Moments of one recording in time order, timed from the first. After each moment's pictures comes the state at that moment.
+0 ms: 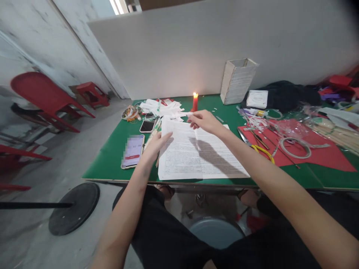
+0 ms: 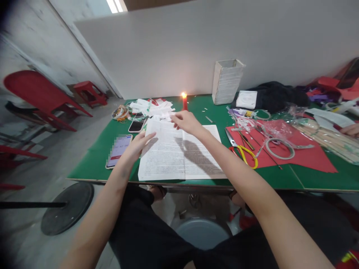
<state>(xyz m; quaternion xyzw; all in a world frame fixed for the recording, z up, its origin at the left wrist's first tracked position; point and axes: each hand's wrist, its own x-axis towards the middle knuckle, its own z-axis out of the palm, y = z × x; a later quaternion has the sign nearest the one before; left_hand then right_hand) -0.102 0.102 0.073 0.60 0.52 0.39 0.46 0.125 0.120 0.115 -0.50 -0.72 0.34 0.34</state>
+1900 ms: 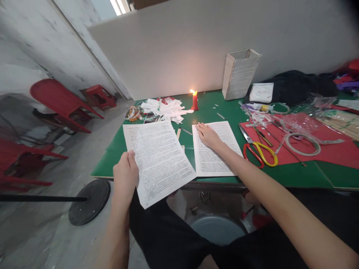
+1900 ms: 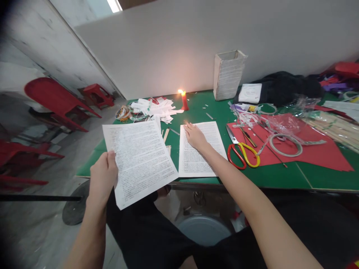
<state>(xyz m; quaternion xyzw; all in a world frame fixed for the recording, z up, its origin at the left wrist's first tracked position) -0.151 0.000 0.102 0.57 0.79 0.23 0.02 0.152 0.137 -0.025 -0.56 -0.78 0.12 0.26</state>
